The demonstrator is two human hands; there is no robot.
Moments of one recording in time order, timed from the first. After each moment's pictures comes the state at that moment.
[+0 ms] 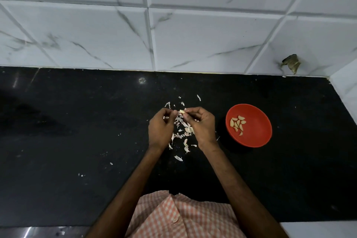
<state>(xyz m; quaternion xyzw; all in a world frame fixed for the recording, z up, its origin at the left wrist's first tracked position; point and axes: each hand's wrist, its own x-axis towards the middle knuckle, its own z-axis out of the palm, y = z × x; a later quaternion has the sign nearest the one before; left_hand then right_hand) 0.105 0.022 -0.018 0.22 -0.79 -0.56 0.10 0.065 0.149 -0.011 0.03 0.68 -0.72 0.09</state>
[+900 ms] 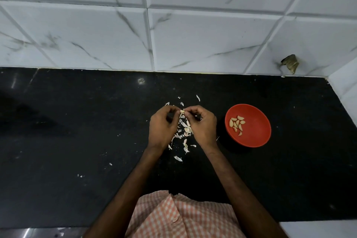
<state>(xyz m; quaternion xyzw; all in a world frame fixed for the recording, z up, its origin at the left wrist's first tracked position) 0.104 0.023 -0.004 0.11 -0.83 -0.52 0.16 0.063 0.154 -0.005 -0.07 0.82 -0.57 -0.03</state>
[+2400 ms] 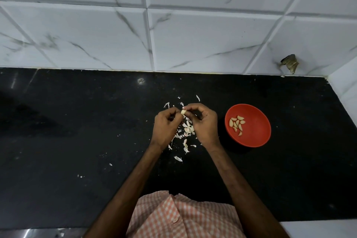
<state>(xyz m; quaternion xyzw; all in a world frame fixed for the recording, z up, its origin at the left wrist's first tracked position) 0.101 0.028 0.006 0.10 -0.75 -0.65 0.08 0.059 0.159 -0.001 -0.14 0.75 -0.65 -0.02</state>
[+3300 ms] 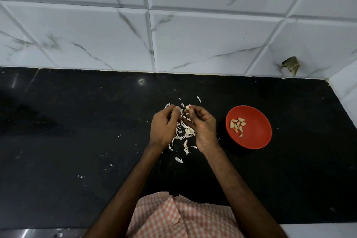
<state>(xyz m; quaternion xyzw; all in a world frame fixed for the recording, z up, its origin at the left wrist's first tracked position) 0.101 0.022 0.003 0.12 -0.79 -0.59 0.12 0.070 0.145 0.009 0.07 0.52 -0.84 0.14</state>
